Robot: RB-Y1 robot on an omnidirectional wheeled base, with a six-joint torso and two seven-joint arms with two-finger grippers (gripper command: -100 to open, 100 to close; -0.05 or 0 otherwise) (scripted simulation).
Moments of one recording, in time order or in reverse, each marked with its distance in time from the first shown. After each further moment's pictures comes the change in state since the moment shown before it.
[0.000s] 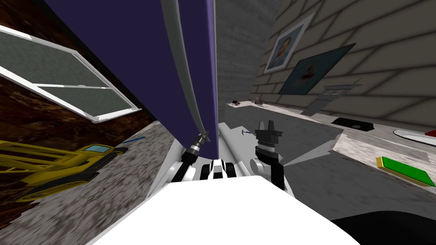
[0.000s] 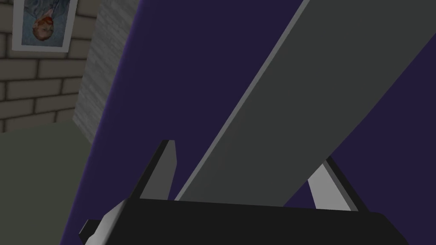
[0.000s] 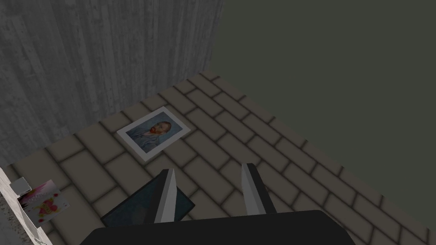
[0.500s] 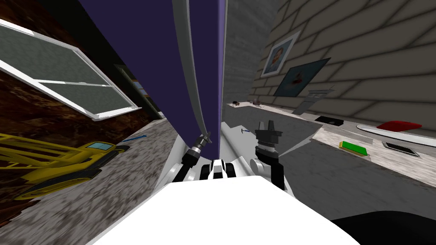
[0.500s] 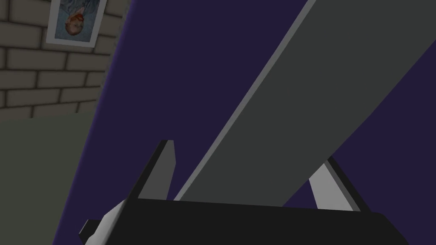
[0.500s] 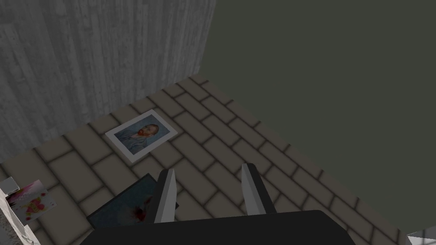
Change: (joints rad) left arm 0.010 0.032 -0.046 -0.019 0.009 -0.014 -0.008; right arm 0.000 0.000 0.000 0.000 0.000 0.000 0.000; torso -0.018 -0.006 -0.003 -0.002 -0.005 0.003
